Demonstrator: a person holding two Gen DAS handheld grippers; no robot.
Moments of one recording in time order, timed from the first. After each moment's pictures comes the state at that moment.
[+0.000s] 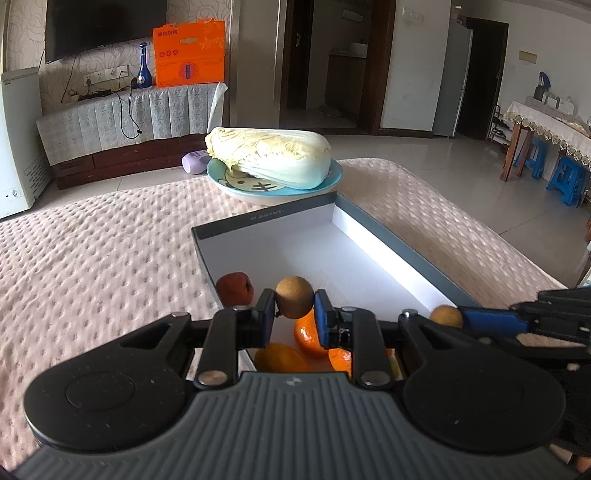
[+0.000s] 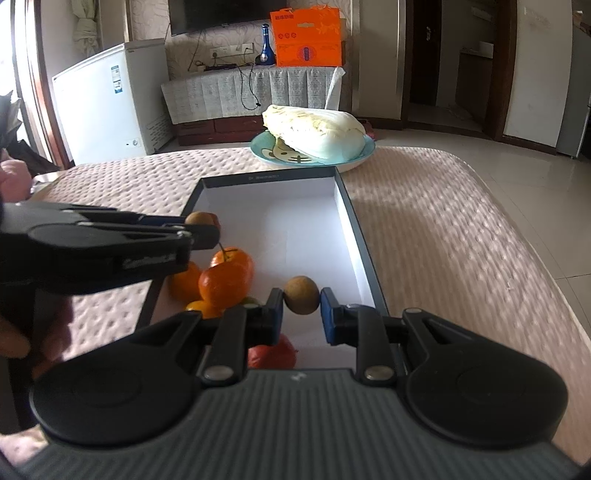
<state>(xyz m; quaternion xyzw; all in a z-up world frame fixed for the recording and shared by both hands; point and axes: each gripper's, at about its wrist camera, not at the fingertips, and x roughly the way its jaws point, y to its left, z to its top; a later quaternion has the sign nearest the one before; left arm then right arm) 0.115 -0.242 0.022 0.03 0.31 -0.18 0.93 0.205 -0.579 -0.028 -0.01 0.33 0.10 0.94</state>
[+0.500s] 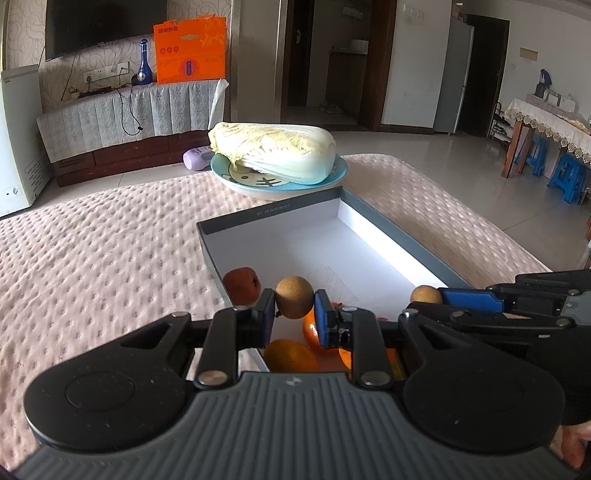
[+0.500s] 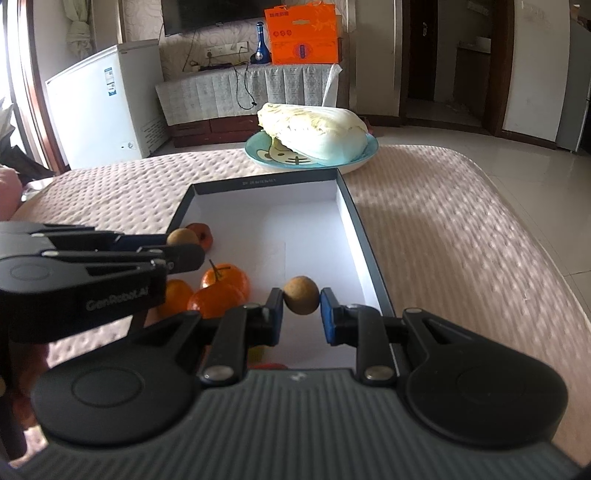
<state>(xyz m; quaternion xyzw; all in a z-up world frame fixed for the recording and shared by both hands) 0.118 -0.238 0.019 0.03 0.32 -0.18 0.93 0.224 -0.572 -0.034 0.00 0.32 0.10 0.94</state>
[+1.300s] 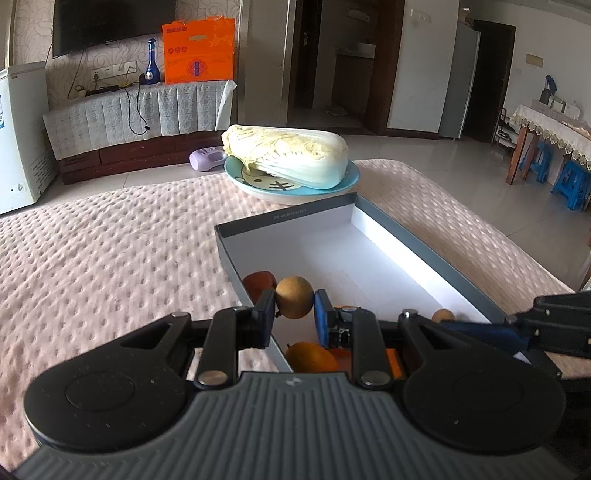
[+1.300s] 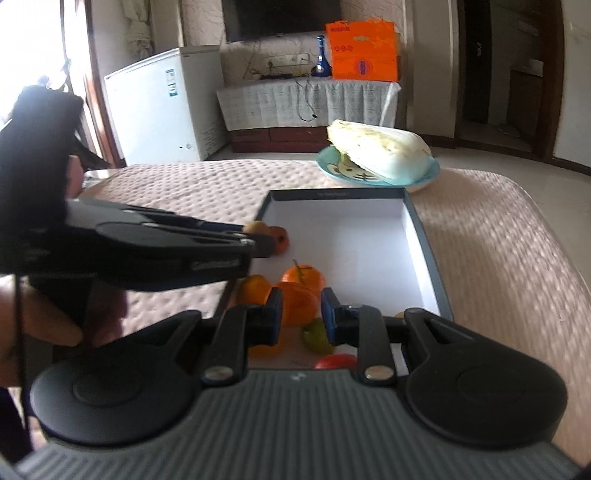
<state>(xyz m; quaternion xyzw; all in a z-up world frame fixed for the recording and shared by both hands) 0.119 -0.225 0.024 0.02 0.32 -0.17 0.93 0.193 -0.549 -0.018 -0.02 0.30 0.20 0.93</state>
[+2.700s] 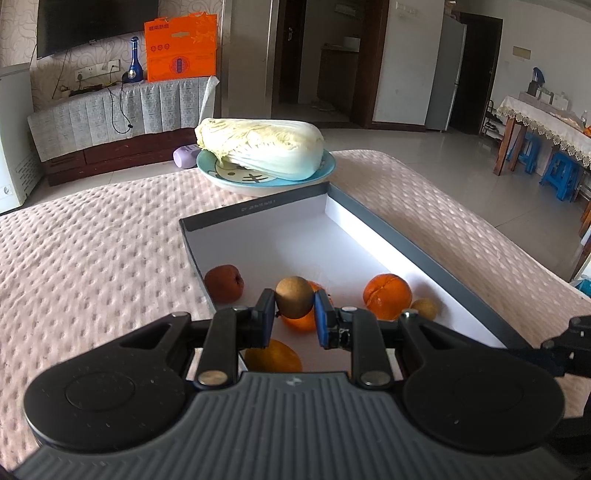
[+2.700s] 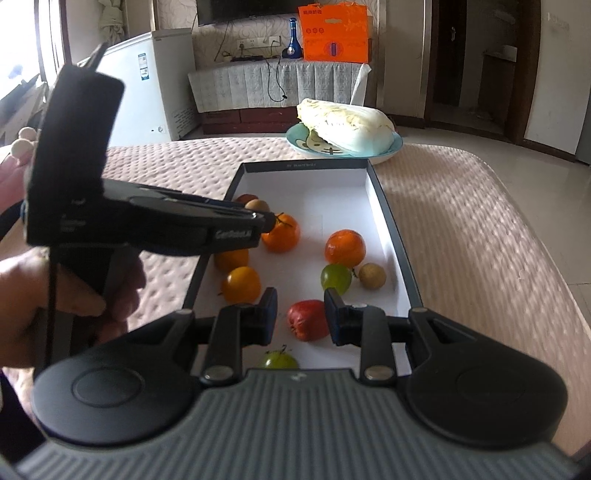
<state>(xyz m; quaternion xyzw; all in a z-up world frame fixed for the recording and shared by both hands) 0.122 -0.245 0.014 0.03 0.32 -0.20 0.93 0.164 -0.566 -0.016 -0.02 0.34 0.14 0.93</state>
